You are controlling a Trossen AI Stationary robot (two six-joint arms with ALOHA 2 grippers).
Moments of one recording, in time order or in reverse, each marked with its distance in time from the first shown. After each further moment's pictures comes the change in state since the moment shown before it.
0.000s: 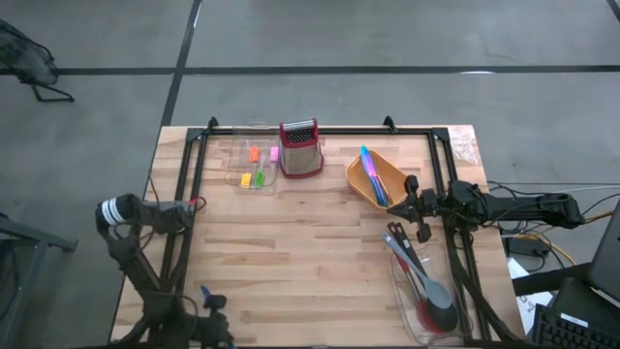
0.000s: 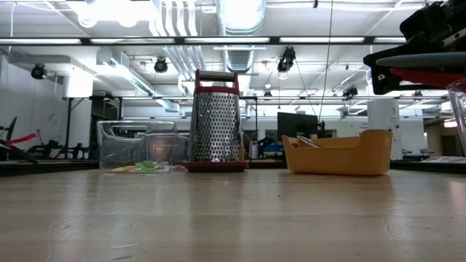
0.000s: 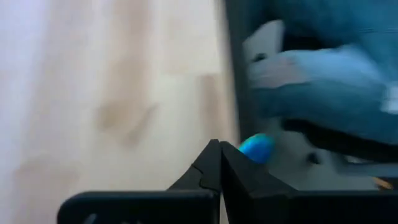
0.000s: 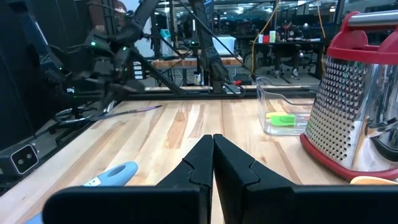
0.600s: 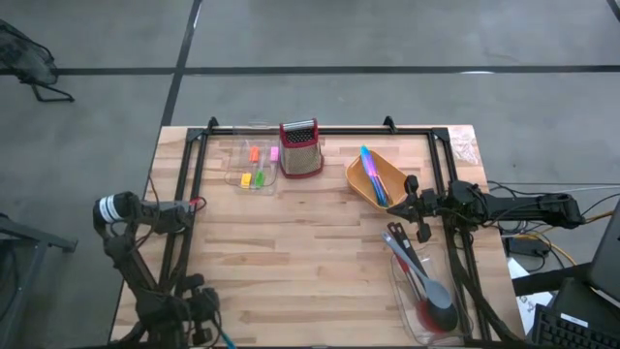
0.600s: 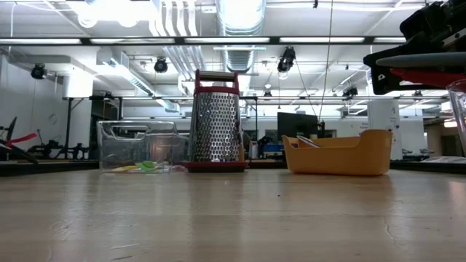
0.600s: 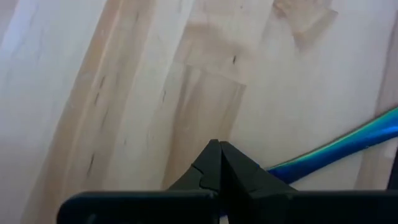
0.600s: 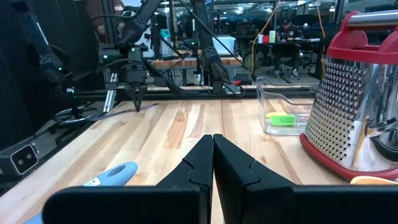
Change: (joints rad) left arm -0.054 -0.023 -0.028 -0.413 0.119 -0.502; right arm 0.000 0.000 0.000 0.000 0.000 0.000
